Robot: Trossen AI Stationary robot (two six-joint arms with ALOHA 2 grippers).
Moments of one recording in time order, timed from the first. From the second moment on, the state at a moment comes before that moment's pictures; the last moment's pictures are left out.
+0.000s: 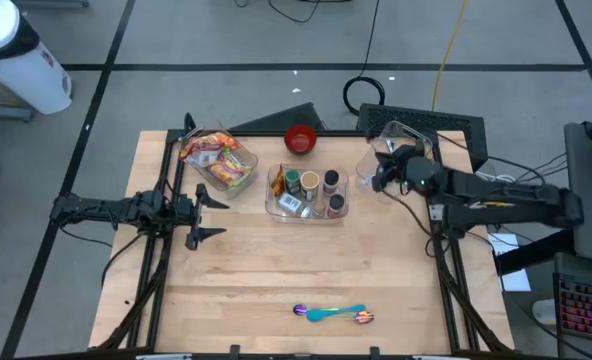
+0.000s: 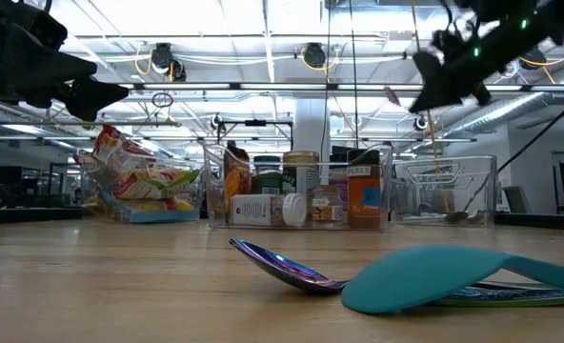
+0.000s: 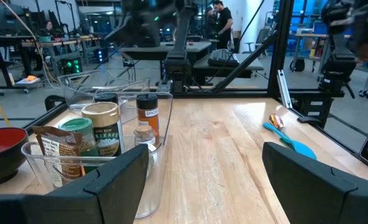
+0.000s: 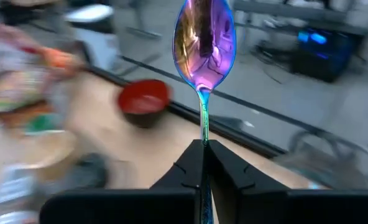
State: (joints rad) left arm -0.08 0.06 0.02 0.03 0.00 0.00; right arm -0.22 0.77 0.58 -0.21 0.61 0.33
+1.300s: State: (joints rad) left arm -0.08 0.06 0.02 0.03 0.00 0.00; right arm -0.73 0.76 0.20 -0.03 0.34 0.51
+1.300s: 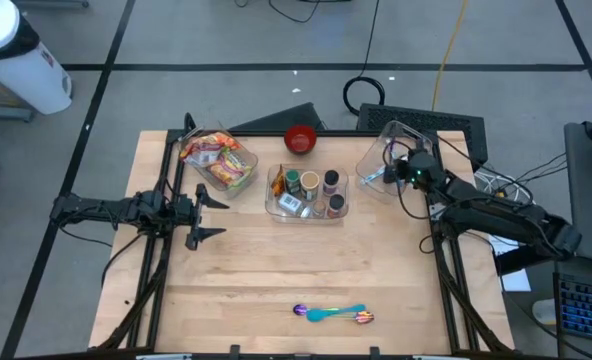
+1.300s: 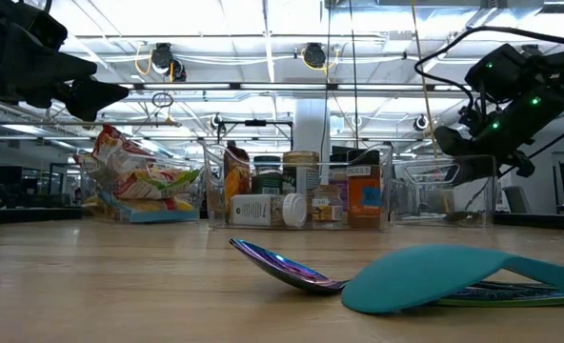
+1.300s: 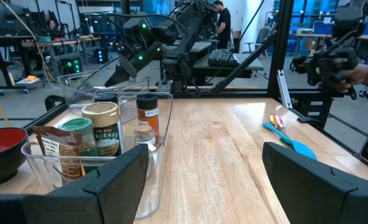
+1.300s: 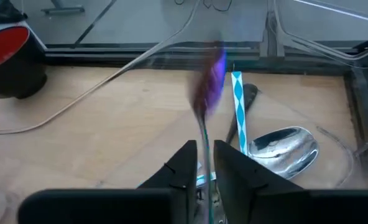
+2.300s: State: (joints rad) left arm -0.08 0.06 0.02 0.03 0.00 0.00; right arm -0.48 0.73 0.20 0.69 -0.46 0.52
